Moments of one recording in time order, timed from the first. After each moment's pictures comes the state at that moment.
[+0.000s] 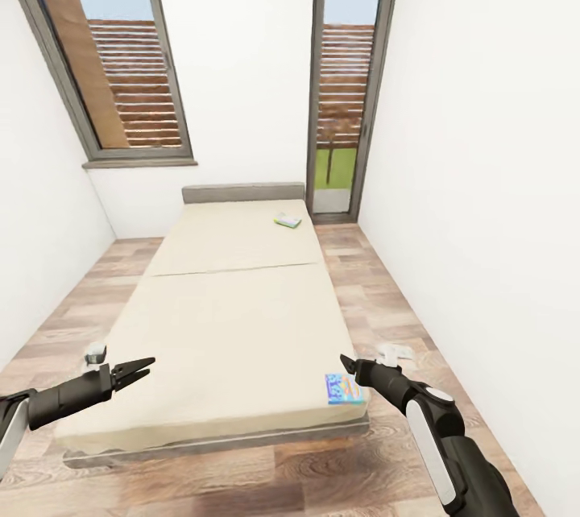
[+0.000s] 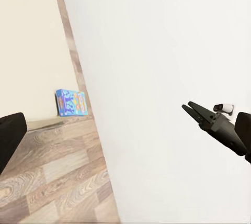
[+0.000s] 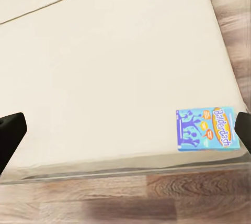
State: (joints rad) left arm -0.44 0.38 0.39 -0.93 0.21 0.85 -1.31; right arm -0.31 0.02 0.00 -1.35 -0.27 0.57 0.13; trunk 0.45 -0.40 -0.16
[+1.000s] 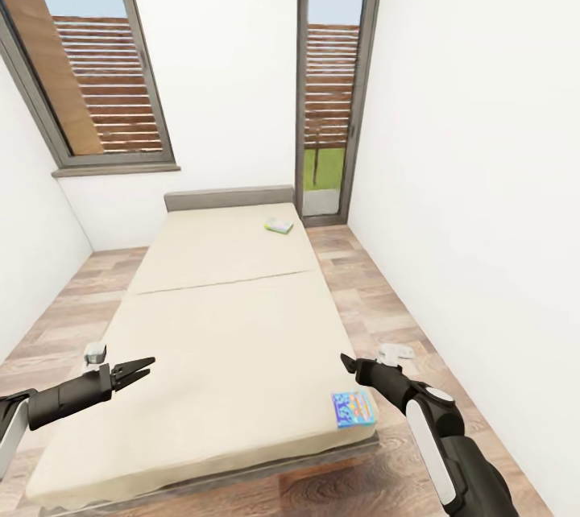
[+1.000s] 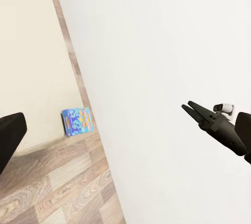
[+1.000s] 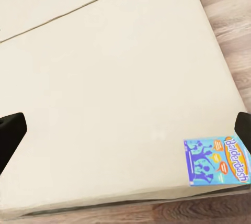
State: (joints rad) left arm -0.44 0.37 0.39 -0.93 0.21 0.85 -1.31; right arm -0.31 0.02 0.00 -1.35 -0.27 0.57 0.12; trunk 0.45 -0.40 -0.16
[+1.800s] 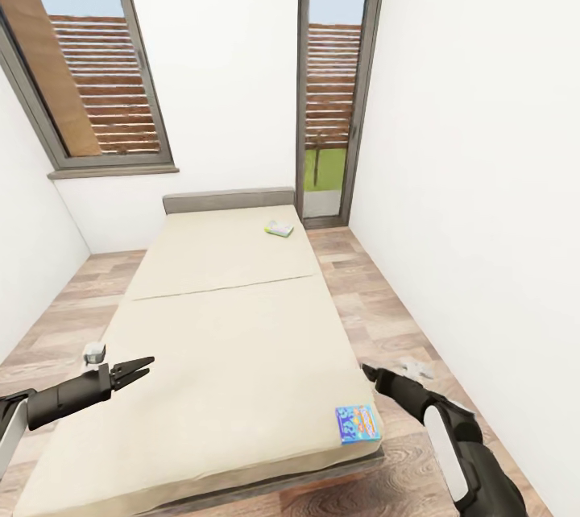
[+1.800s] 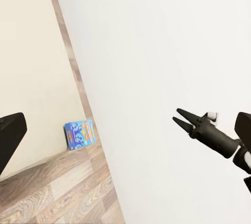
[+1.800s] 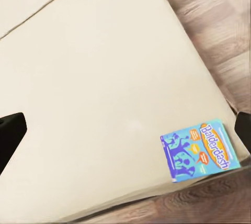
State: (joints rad) left arm -0.44 0.38 0.39 -0.93 0.21 0.85 -1.31; right arm -0.32 0.02 -0.16 -1.22 -0.31 0.56 0.11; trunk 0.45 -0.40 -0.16
